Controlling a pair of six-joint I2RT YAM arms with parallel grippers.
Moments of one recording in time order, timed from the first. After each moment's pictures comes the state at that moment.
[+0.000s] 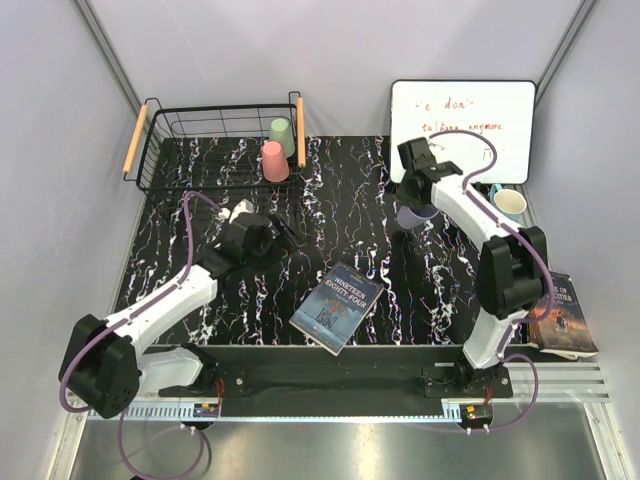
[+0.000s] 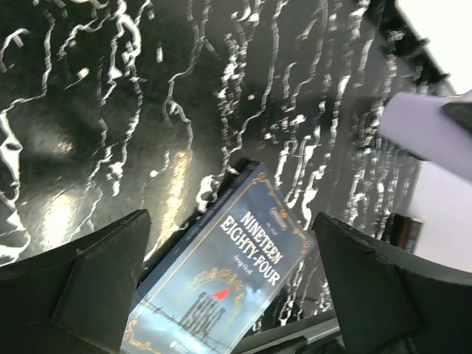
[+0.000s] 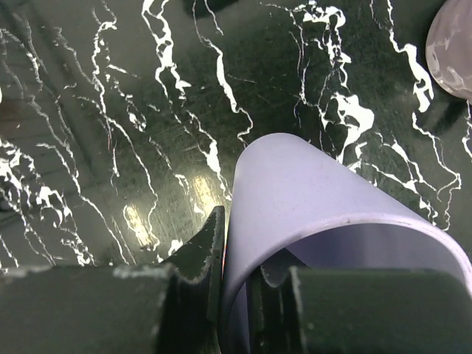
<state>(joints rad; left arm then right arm) -0.55 1.17 0.73 -0.26 -0.07 -1.05 0.33 1.77 1.46 -0.63 0.28 0.67</state>
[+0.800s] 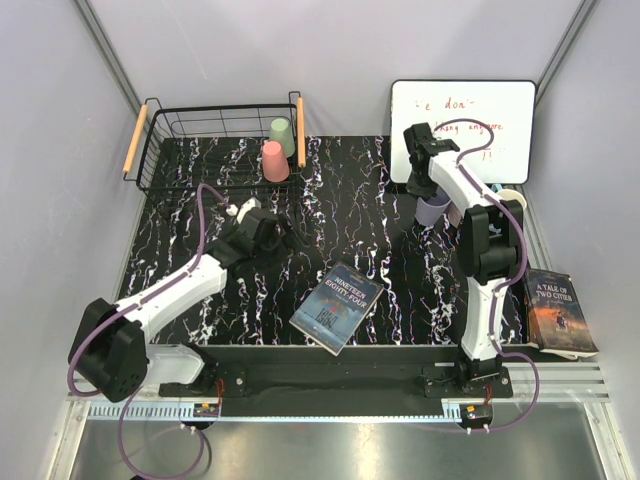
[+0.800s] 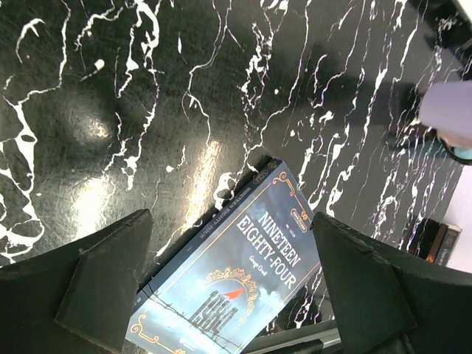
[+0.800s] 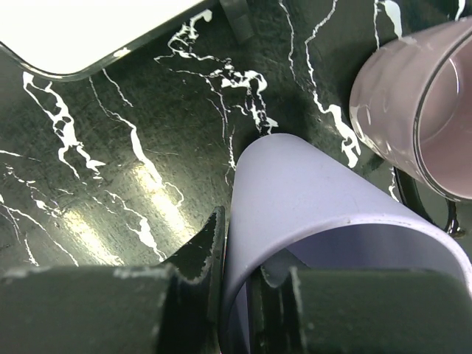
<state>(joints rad) -0.59 1.26 0.83 -0.36 -0.11 -1.04 0.22 2.10 1.83 -0.89 0.36 0.60</state>
